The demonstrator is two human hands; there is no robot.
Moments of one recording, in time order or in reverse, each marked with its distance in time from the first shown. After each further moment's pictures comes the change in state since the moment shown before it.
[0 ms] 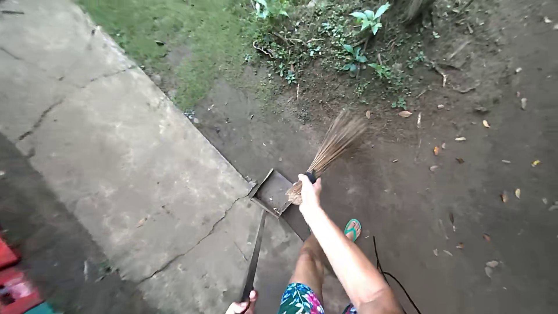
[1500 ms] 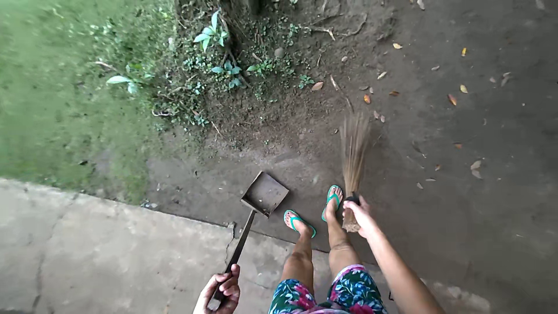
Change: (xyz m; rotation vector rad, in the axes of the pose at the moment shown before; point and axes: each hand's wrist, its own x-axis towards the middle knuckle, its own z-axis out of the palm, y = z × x) left_hand 0.051 -0.140 0.161 0.464 0.064 -0.083; right_hand 0.011 -0.046 -0.456 0.183 0.112 0.119
